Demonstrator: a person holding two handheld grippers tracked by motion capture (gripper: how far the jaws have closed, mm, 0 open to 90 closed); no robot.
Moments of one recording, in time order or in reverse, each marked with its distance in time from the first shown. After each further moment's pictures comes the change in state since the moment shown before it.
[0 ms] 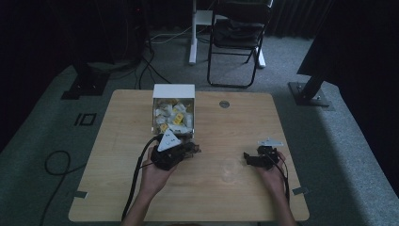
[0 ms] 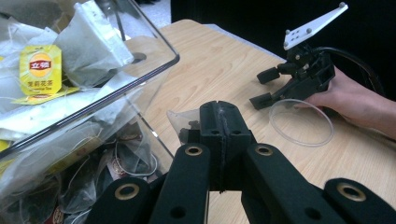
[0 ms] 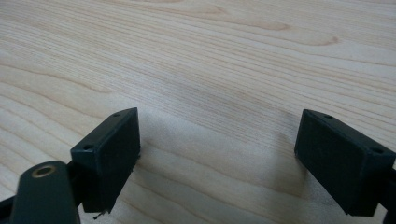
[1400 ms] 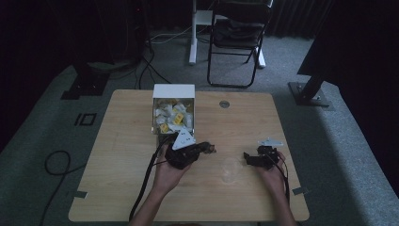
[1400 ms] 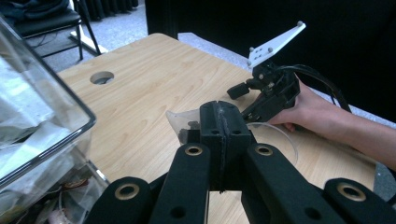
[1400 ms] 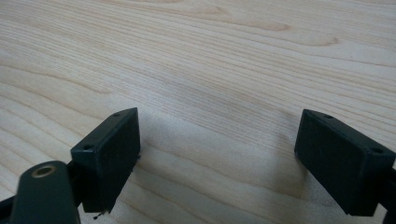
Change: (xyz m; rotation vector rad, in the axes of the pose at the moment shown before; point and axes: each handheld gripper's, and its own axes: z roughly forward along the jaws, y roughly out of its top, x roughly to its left) left arm -0.025 0.021 0.022 -0.026 -0.087 0.033; right arm 0.000 0.000 0.000 0.000 0.002 0.001
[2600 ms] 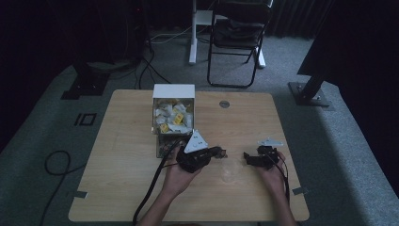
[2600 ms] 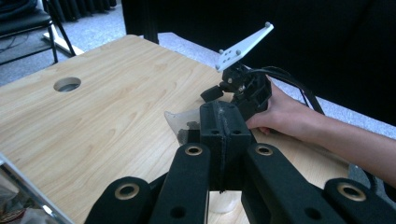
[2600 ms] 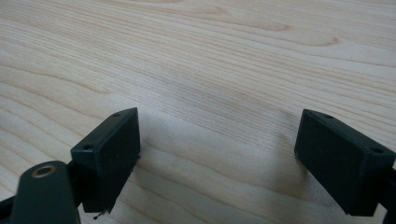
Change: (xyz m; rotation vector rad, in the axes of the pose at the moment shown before) left arm -0.022 0.005 0.018 0.004 -0.074 0.014; right arm 0.000 0.000 0.000 0.000 0.000 0.000
